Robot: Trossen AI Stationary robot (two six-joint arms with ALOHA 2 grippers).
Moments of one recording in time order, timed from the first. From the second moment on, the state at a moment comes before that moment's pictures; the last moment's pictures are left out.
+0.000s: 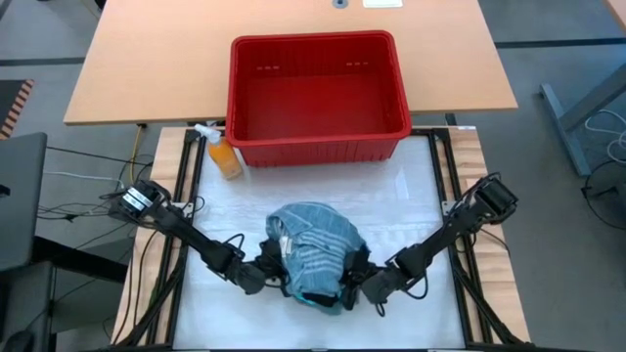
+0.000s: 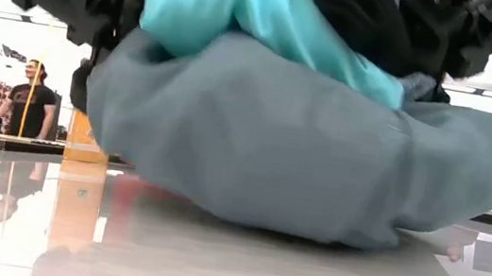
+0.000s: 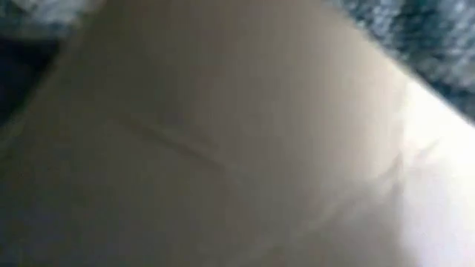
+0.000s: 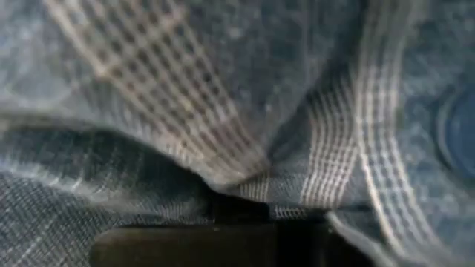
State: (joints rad) left arm -0.54 1.76 0.74 0.60 -0.74 -0.92; right arm 0.58 1.76 0.90 0.28 0.67 0.81
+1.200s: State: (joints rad) left arm -0.52 1.46 0.90 0.39 -0.81 -0.44; right arm 0.51 1.73 1.12 0.23 0.69 0.49
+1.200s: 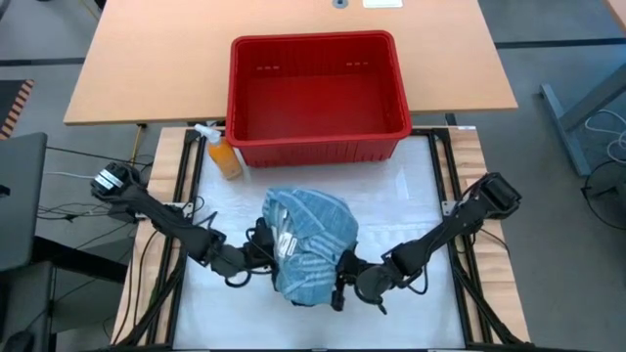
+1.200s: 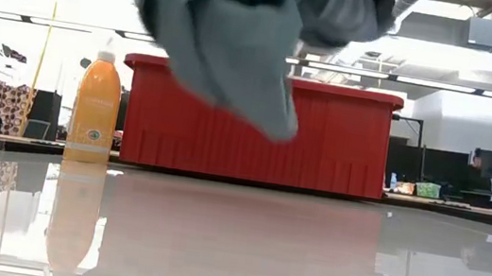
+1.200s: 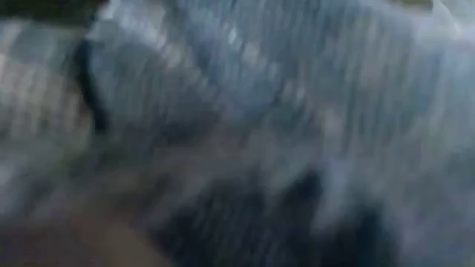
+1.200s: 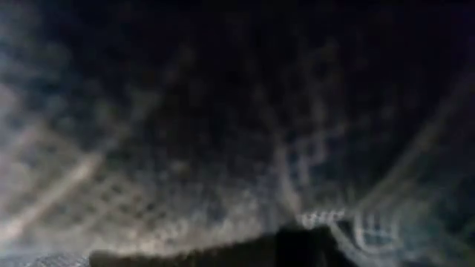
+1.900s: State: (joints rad) left arm 0.04 1.31 1.41 0.02 -0.35 -0.04; right arm -0.01 1.43 1.38 0.04 0.49 -0.04
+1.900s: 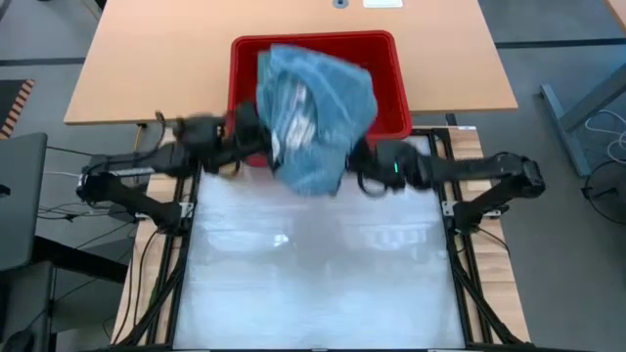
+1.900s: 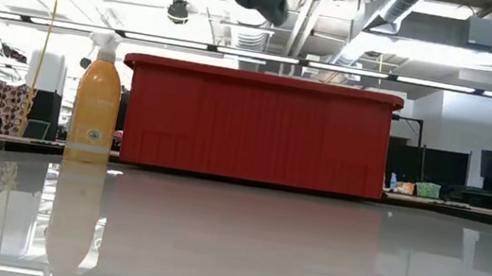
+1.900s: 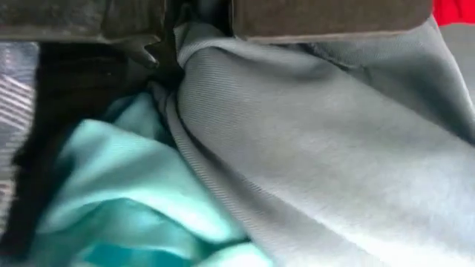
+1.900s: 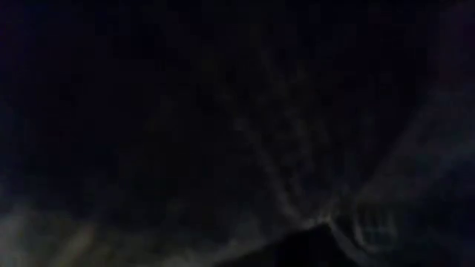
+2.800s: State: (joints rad) left arm 0.89 1.85 1.54 0.18 0.45 -0.42; right arm -0.76 1.95 1.78 -0.25 -0.08 0.10
